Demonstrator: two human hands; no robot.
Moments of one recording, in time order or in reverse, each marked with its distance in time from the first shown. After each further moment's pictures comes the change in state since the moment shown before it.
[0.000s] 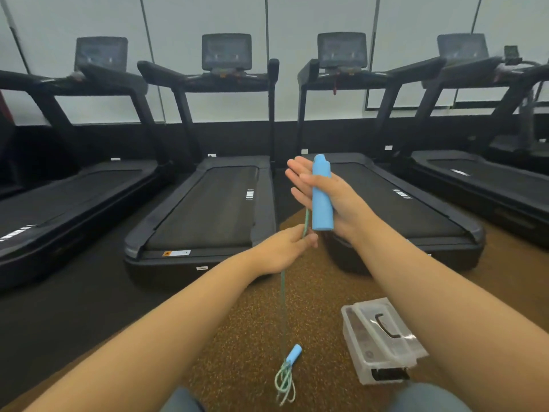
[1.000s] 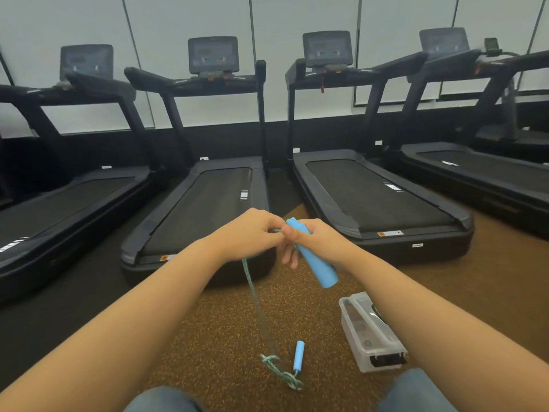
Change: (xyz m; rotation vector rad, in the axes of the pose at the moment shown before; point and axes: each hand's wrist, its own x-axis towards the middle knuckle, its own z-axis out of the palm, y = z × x) left_hand -0.031 0.010 -0.039 0.323 0.044 0.098; right_hand -0.054 0.039 0.002 -0.685 -0.175 0.105
